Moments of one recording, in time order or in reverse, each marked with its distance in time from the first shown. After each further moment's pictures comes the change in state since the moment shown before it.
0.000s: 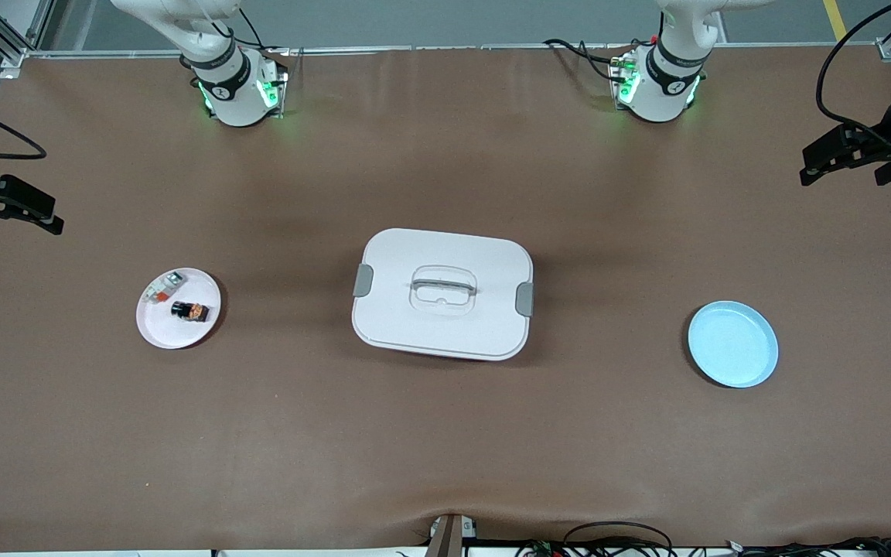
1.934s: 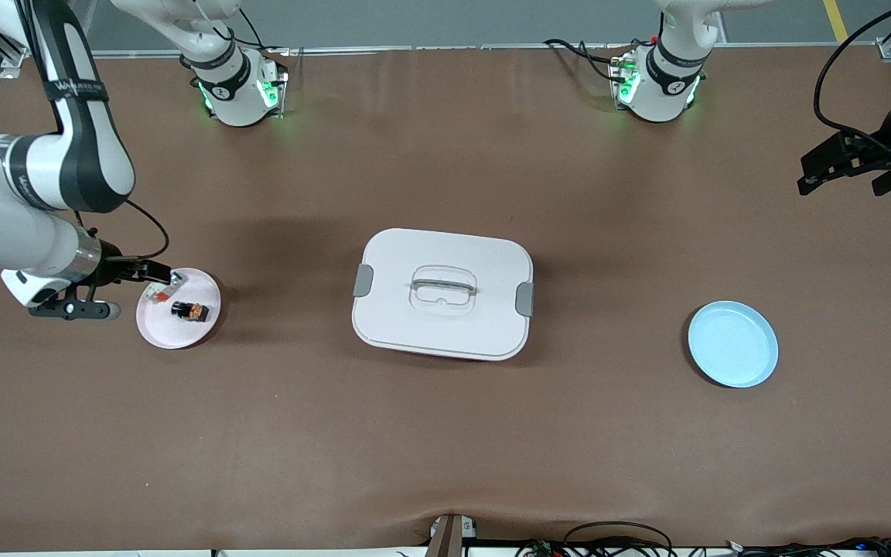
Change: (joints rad) left arm 0.013 0.006 -0.013 0.000 -0.019 0.051 0.000; right arm -0.005 0.119 -0.014 -0.559 -0.052 0.541 0.076
